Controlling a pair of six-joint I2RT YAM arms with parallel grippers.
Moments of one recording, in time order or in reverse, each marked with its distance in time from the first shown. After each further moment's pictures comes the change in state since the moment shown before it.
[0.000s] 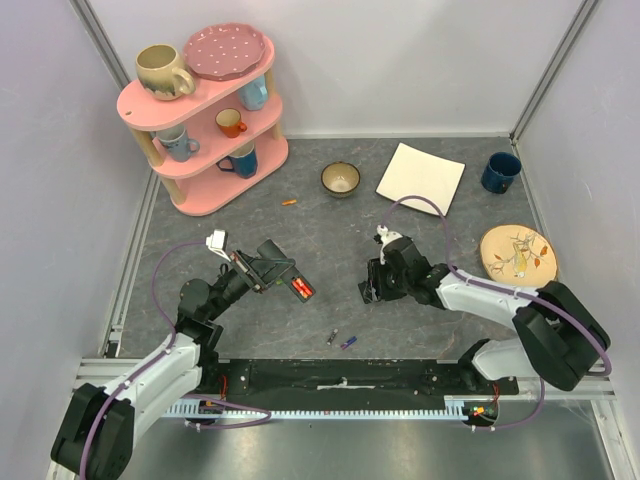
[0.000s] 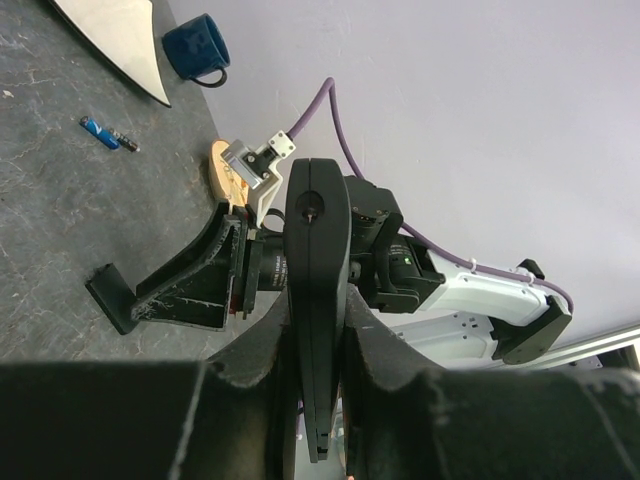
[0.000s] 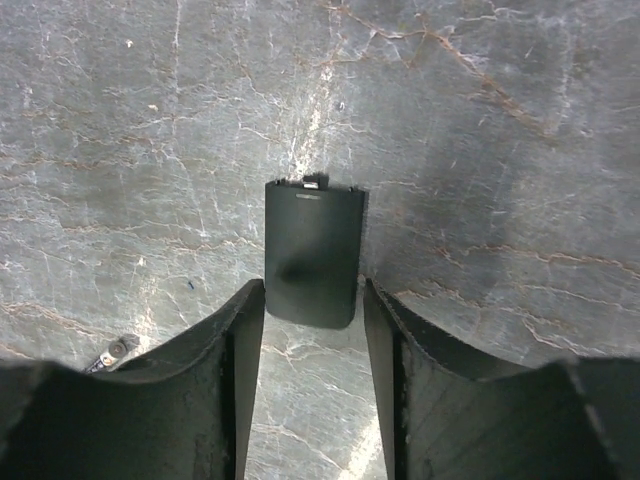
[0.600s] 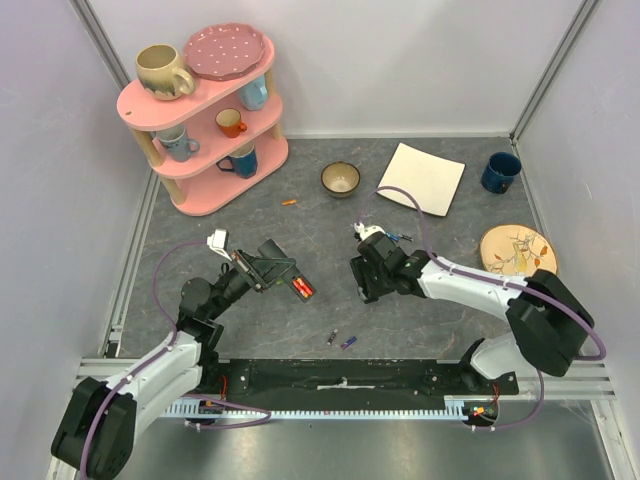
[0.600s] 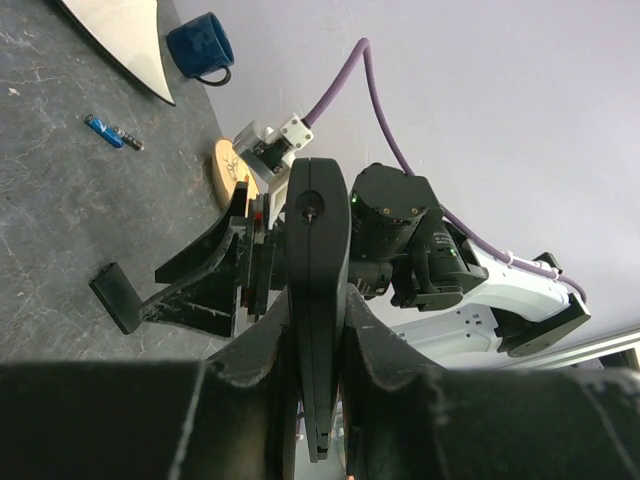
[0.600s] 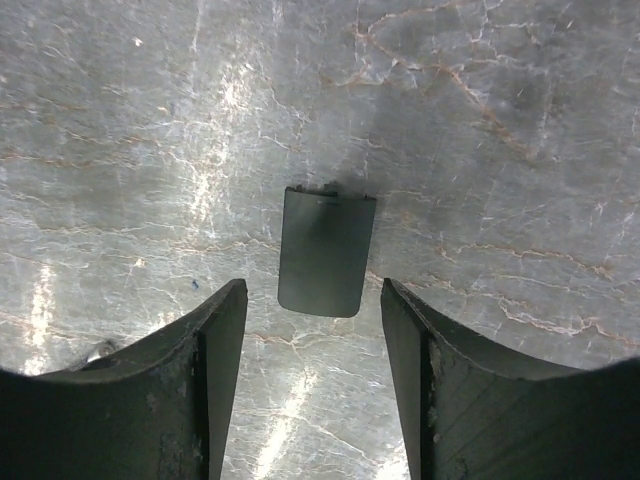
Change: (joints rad) left arm 0.000 0.030 0.000 0.021 0.000 0.000; right arm 0.113 0.063 0.215 -0.262 0.187 -0.061
